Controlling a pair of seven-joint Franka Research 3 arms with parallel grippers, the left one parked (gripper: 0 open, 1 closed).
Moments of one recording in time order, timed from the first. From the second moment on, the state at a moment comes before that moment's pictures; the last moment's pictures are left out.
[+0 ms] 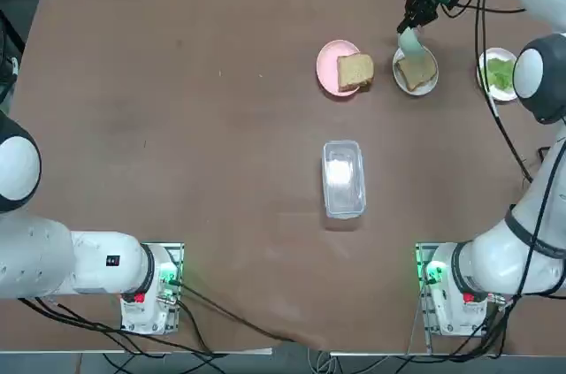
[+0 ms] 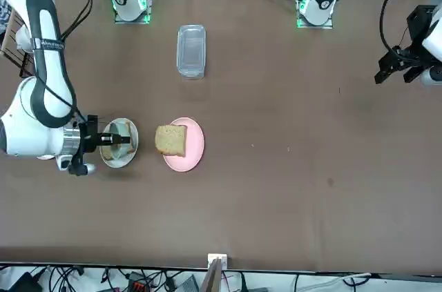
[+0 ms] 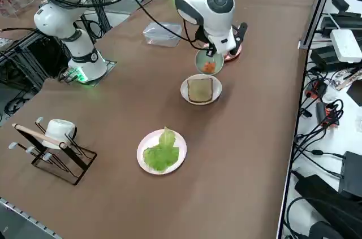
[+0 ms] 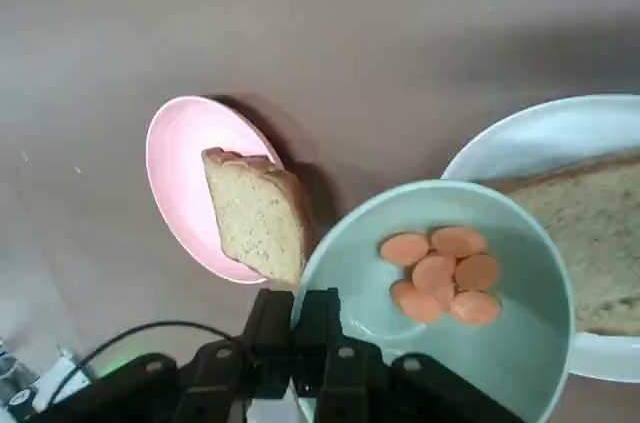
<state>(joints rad) 0.07 0.55 -0.09 -1.58 0.63 1.80 -0.21</state>
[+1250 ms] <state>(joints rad) -0.13 0.63 -0.10 -1.67 0.94 1.64 -0.63</state>
